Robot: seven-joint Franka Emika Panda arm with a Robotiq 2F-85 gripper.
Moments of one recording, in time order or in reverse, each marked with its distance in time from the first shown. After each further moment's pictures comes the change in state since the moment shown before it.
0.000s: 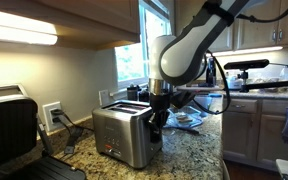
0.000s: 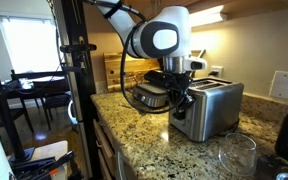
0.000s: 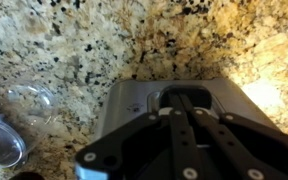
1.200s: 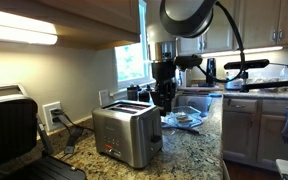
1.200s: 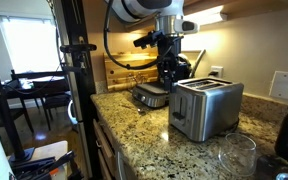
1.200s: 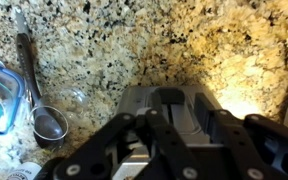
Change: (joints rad) arm 0.004 -0.214 0.040 0.079 -0.074 -0.403 0.106
